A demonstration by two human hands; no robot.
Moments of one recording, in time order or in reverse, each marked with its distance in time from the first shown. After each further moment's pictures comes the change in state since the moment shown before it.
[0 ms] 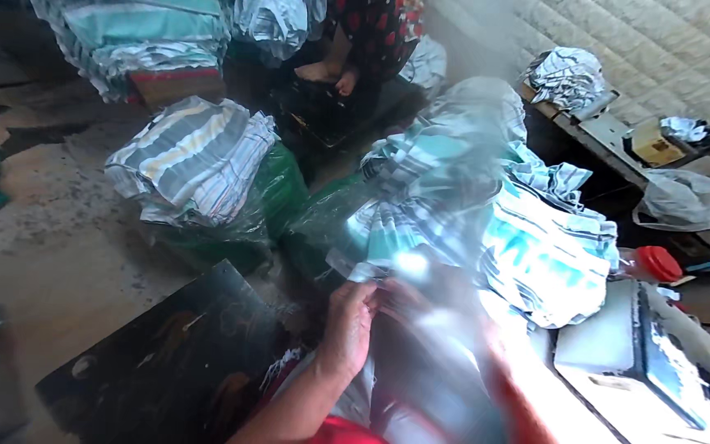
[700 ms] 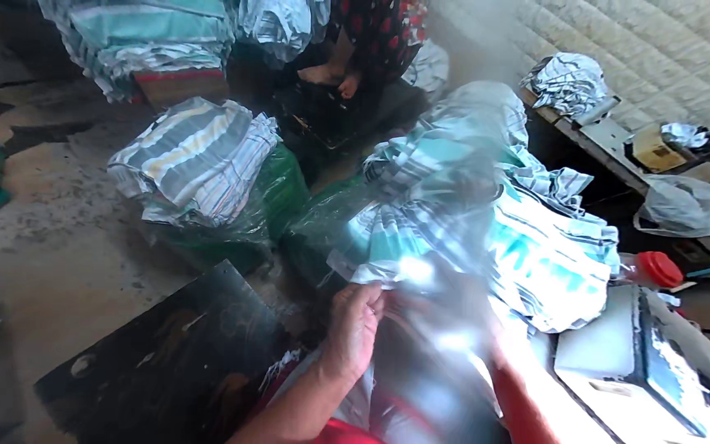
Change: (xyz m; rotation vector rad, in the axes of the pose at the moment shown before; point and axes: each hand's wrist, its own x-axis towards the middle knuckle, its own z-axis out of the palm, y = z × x) left_hand -0.001 -0.001 0.004 -0.059 -0.014 -0.026; right_hand -0.015 0.009 -0.010 0.016 0.012 0.040
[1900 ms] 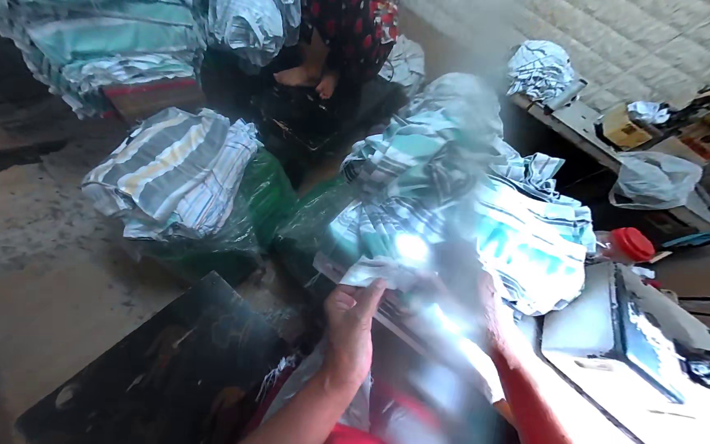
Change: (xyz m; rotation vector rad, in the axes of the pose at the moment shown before) left_hand 0.000 -0.012 0.013 0.049 0.033 0.178; right_hand -0.013 0.003 -0.015 0.006 0.188 0.027
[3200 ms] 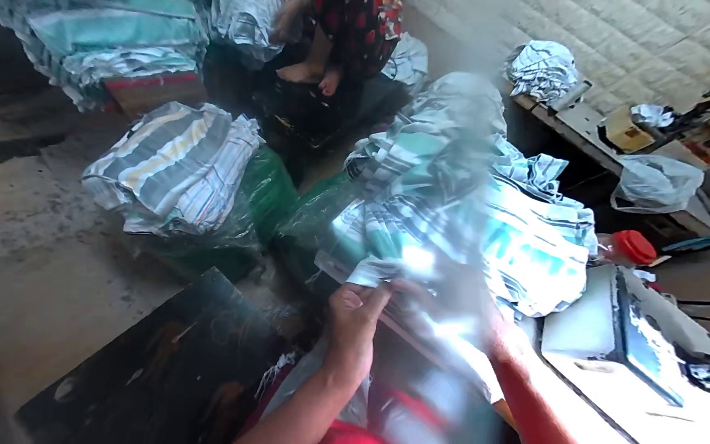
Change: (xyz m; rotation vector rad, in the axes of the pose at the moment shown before) left_hand 0.000 0.002 0.002 0.104 -0.002 -0.021; right_hand 0.014 -0.011 0.004 -0.069 -0.133 -0.157
